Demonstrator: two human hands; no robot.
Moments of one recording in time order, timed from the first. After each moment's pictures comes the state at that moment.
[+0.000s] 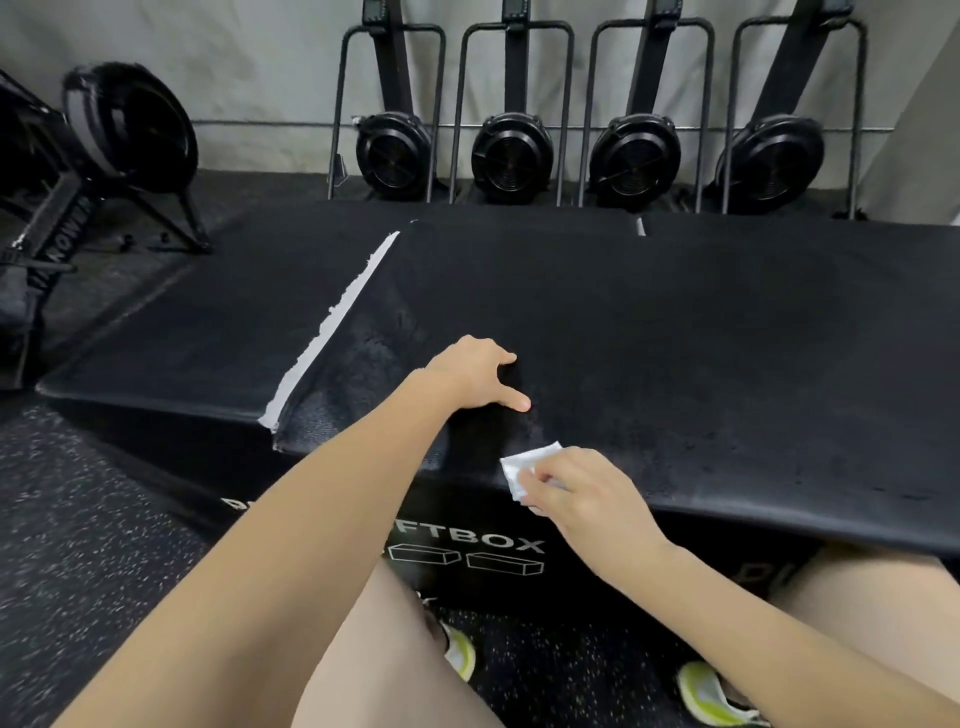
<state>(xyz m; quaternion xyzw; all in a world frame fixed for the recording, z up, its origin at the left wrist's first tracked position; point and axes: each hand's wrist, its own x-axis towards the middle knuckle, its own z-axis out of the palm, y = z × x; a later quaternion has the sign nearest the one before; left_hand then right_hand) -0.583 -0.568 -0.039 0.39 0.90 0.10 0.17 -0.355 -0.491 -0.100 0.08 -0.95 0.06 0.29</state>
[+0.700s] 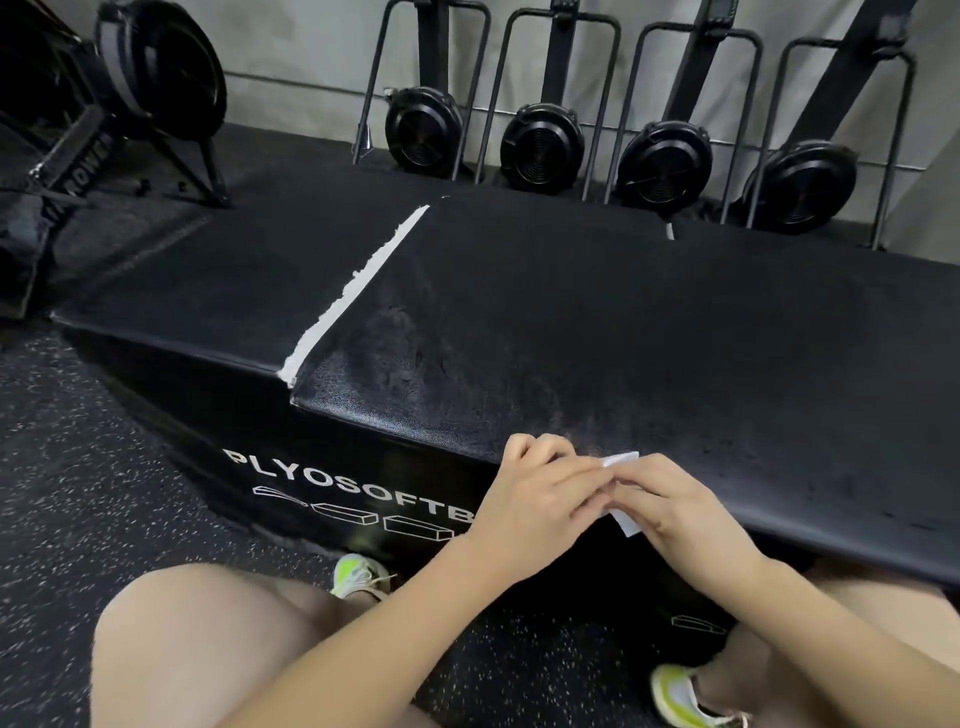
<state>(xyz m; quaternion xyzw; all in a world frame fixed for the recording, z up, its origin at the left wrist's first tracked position) -0.426 -0.607 -0.133 0.52 0.71 0.37 -0.30 -0.314 -0.437 -0.108 0.11 -0.96 0.11 0.21</state>
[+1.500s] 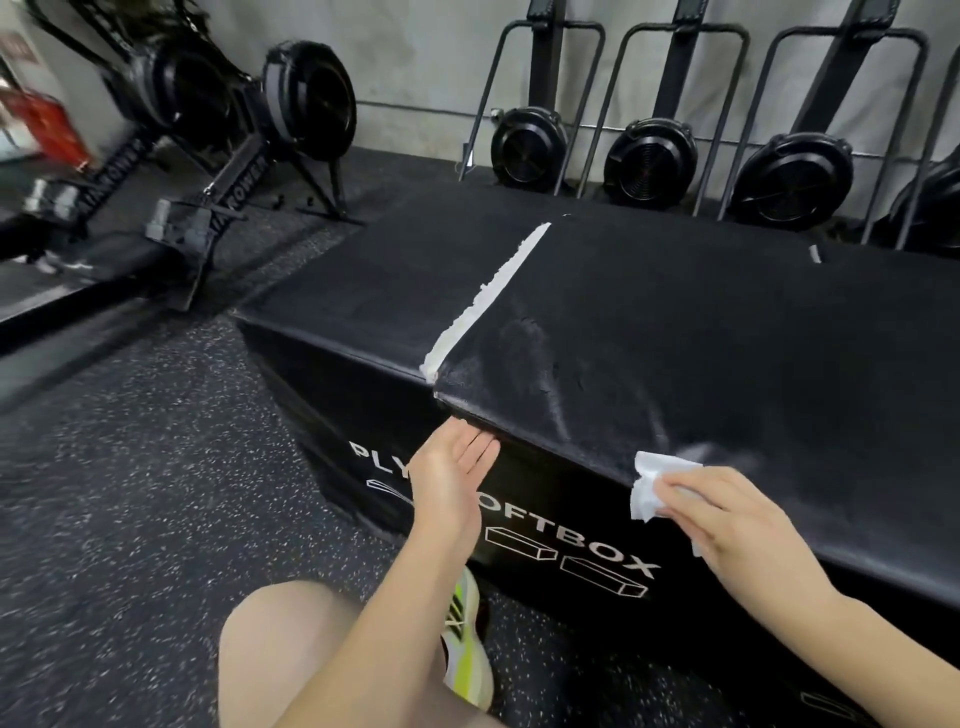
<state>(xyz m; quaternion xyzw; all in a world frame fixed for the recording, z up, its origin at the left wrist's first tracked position) -0.500 -0.761 -0.097 -0.19 0.42 0.88 0.12 -0.370 -0.507 -0.113 0.10 -0.95 0.09 0.28</state>
